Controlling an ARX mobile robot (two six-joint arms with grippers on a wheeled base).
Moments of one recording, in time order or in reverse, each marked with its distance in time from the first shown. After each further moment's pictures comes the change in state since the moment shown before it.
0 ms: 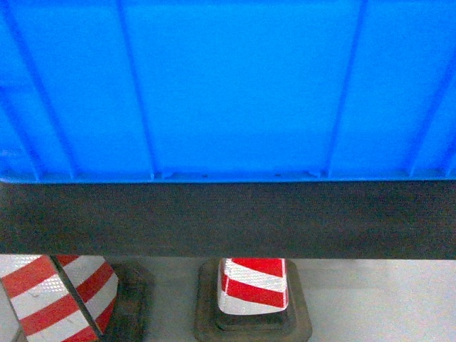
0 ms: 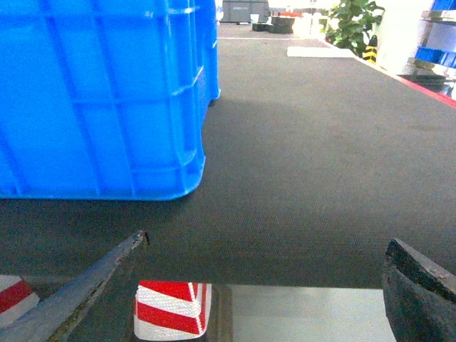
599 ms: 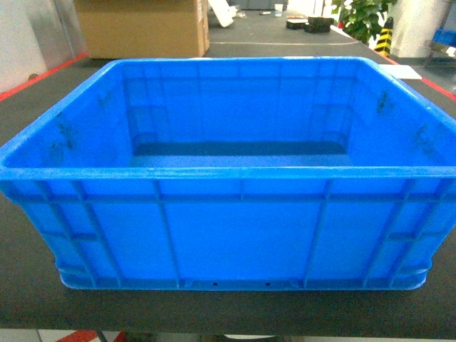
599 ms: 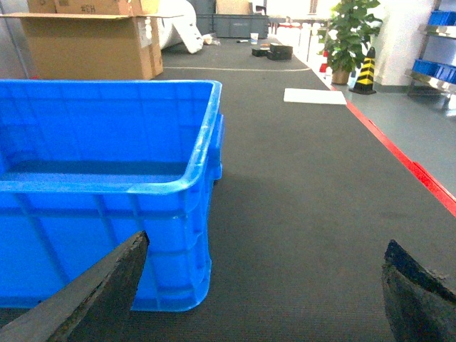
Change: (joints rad) left arm 0.000 0.000 0.000 0.004 0.002 0.000; right arm 0.000 0.000 0.000 0.002 0.000 0.000
